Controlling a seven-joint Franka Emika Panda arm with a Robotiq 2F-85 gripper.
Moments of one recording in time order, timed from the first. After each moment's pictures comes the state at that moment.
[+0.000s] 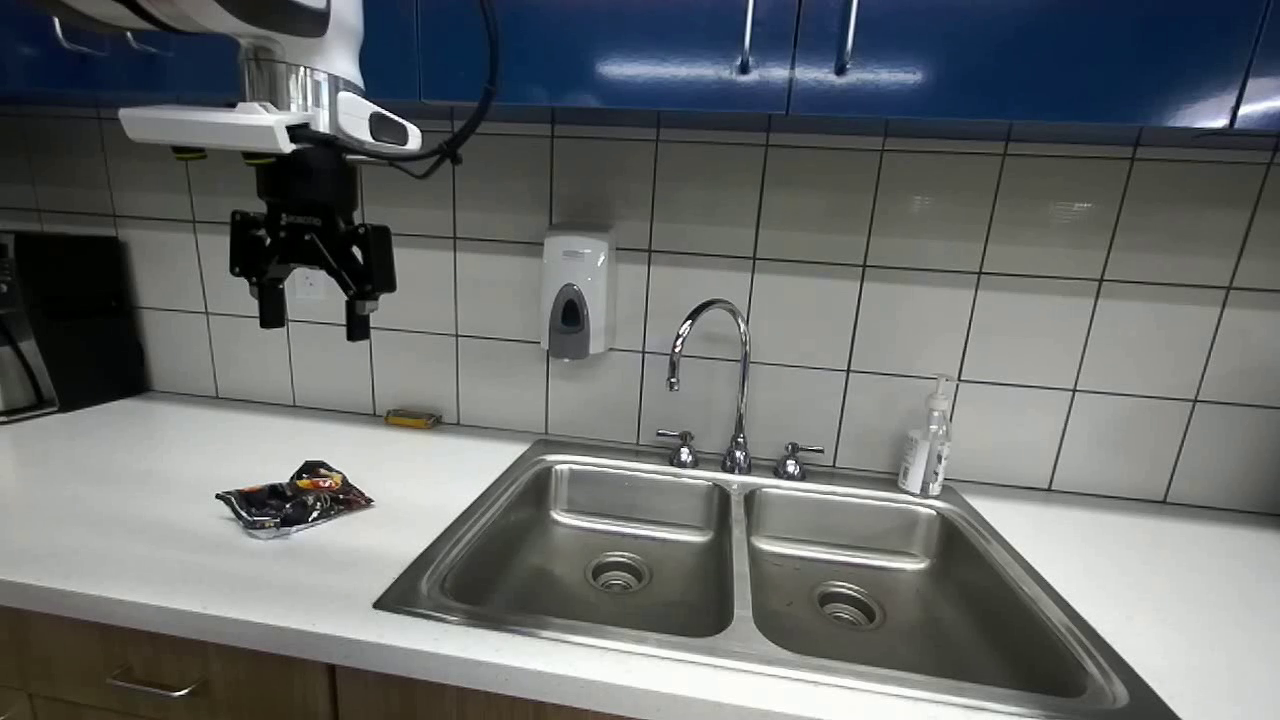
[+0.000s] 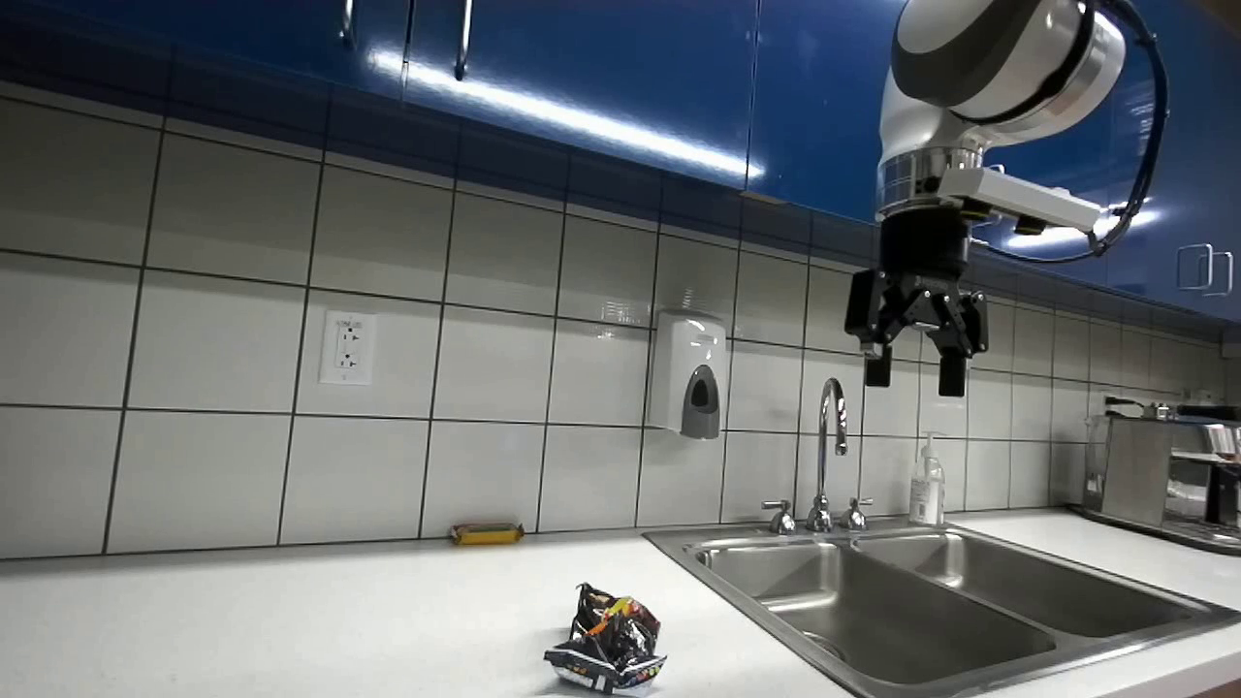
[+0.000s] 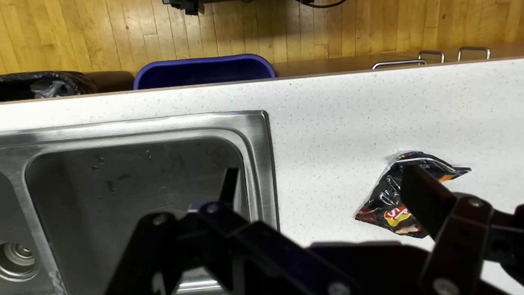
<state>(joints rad) 0.03 -0.61 -0.02 -2.53 0.01 1.92 0.03</state>
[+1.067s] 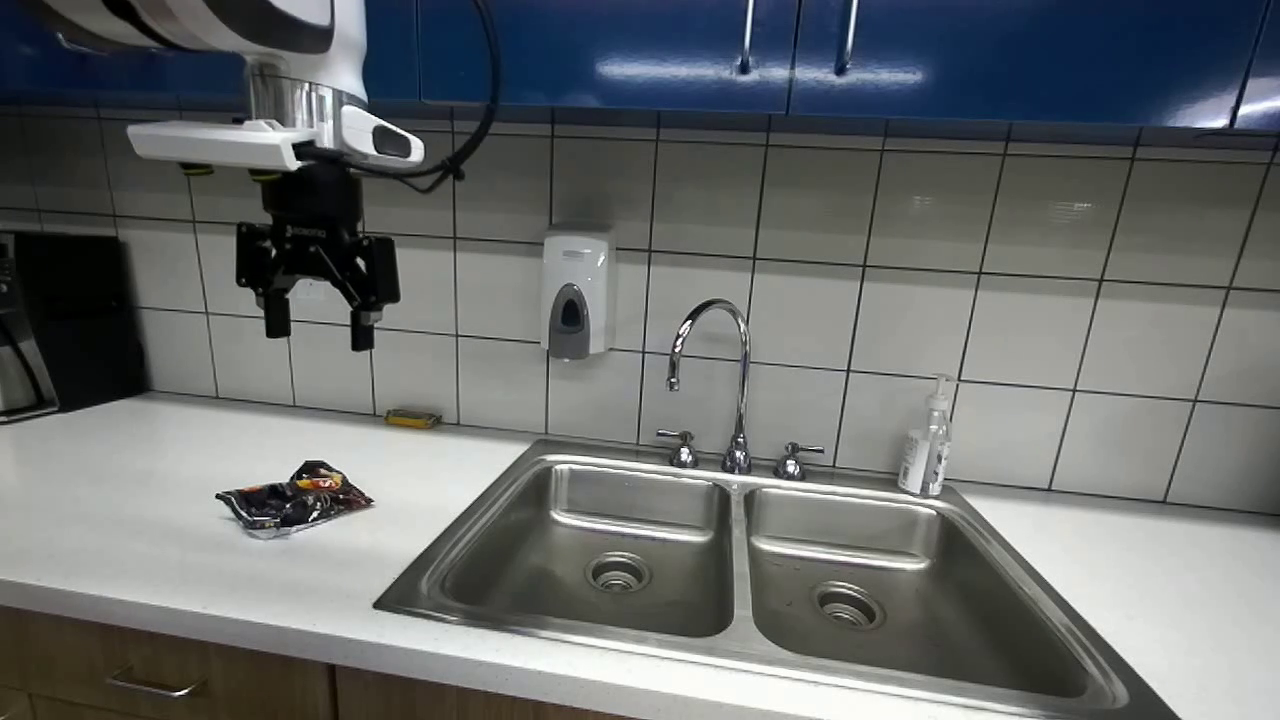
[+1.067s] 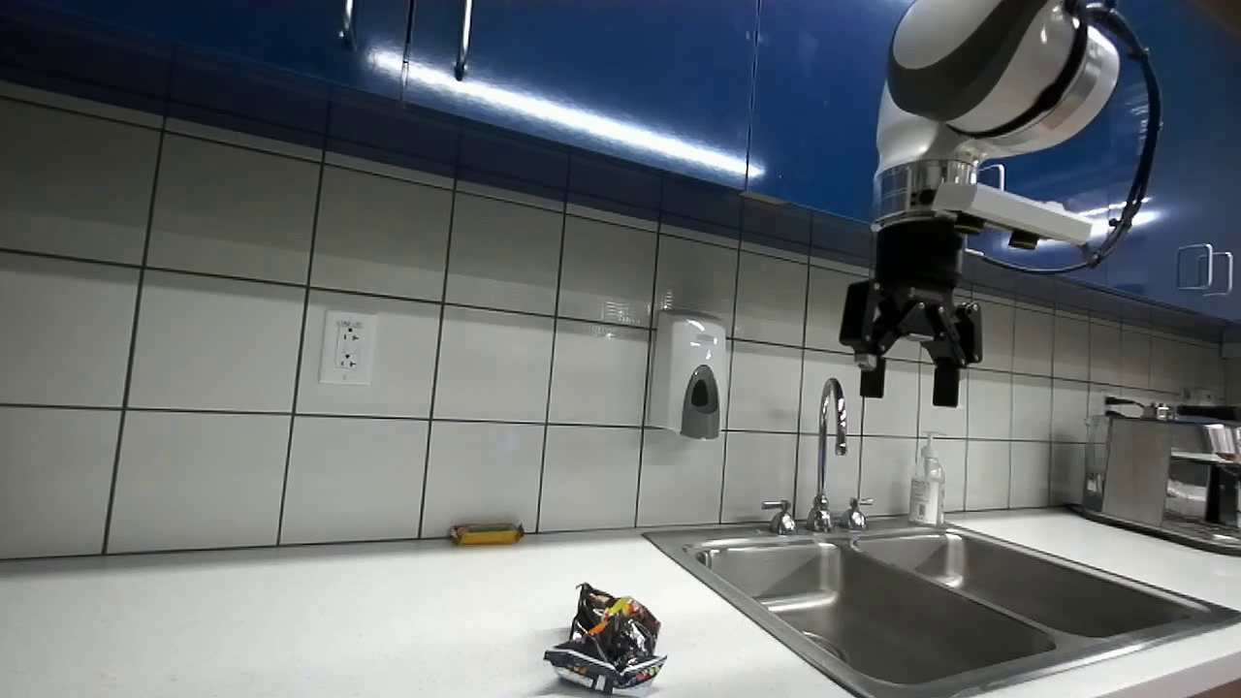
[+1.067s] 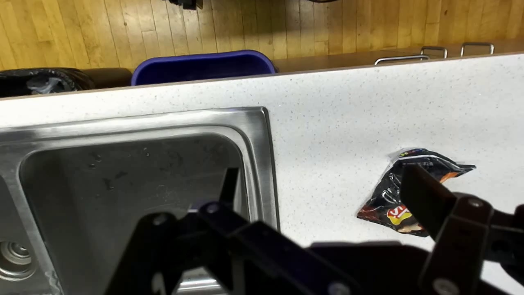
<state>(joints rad) 0.03 -0.59 -0.02 -2.55 0.01 1.96 0.03</state>
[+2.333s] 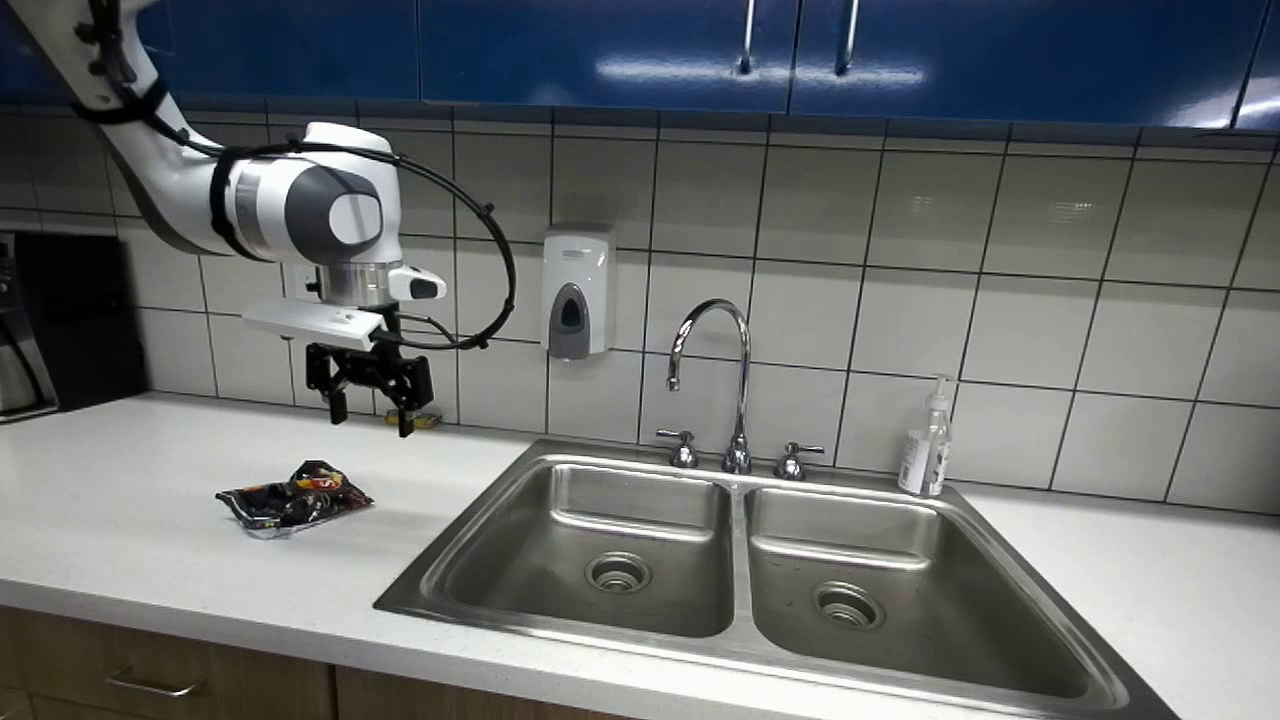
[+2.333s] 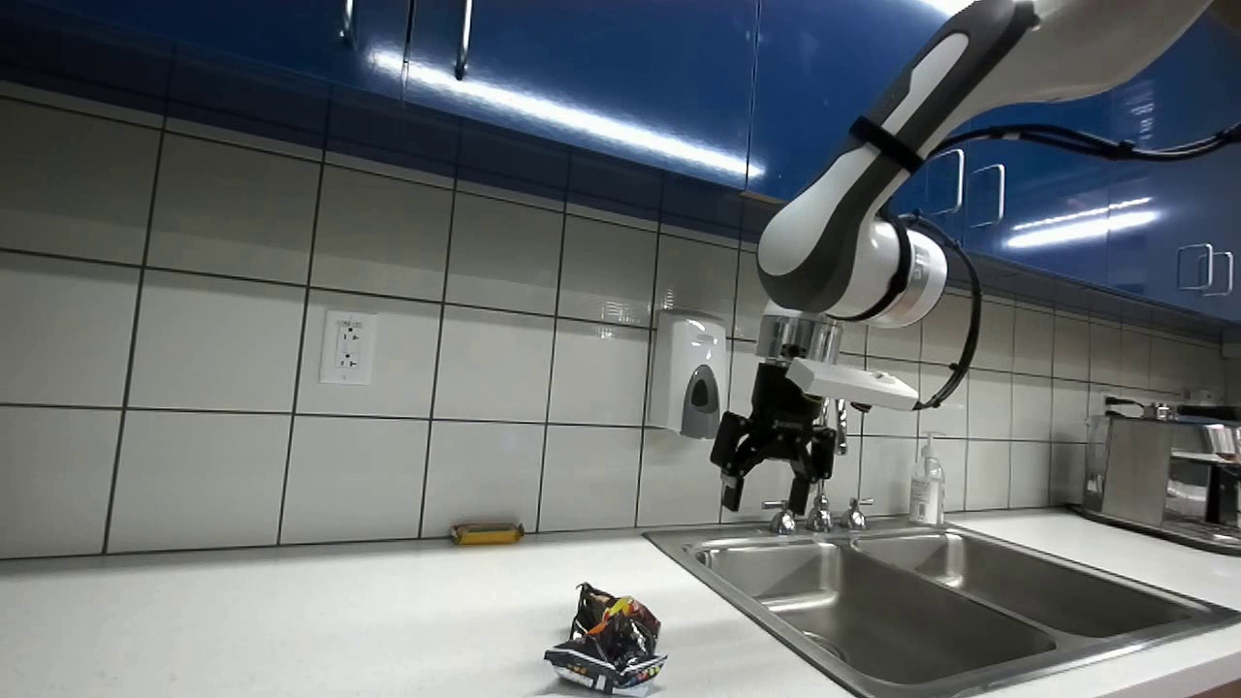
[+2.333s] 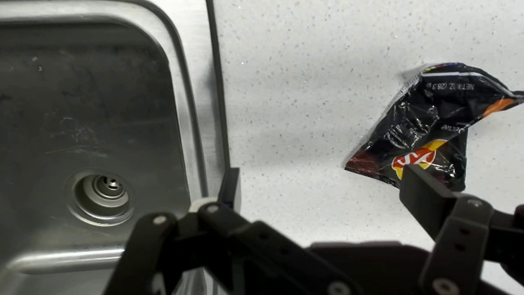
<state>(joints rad) 0.09 -0.06 0.01 -2.46 0.09 2.54 -0.01</state>
